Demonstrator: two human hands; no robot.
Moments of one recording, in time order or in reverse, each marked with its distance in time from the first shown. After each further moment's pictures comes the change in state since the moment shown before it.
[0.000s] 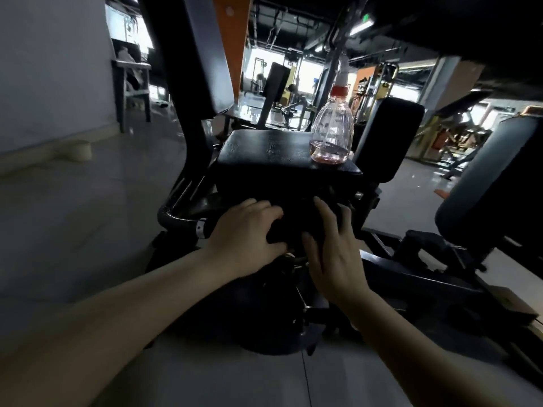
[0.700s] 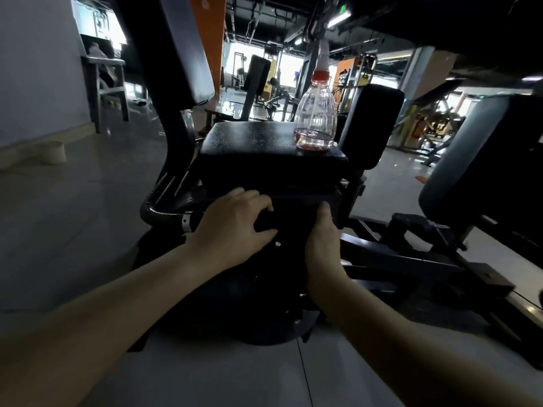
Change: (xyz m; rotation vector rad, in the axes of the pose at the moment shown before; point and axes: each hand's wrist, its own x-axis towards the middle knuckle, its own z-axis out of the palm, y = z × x) left_hand 0.000 -0.013 0.012 -0.045 0.072 0.076; right_hand 0.011 -0.047 0.004 0.869 0.123 1.001
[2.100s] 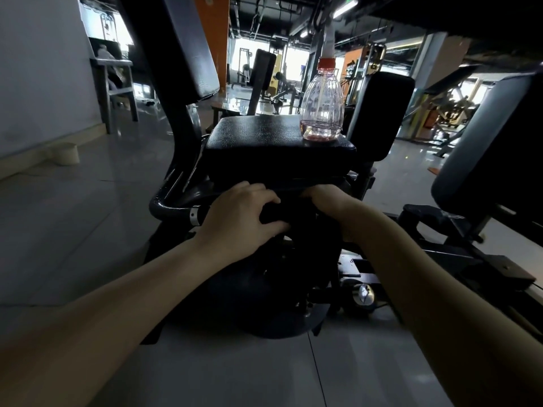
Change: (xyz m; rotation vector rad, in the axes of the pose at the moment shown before) left_hand -0.002 0.005 -0.005 -0.040 0.003 -0.048; right_hand 0.043 -0.055 -0.002 -0.643 -0.340 0.123
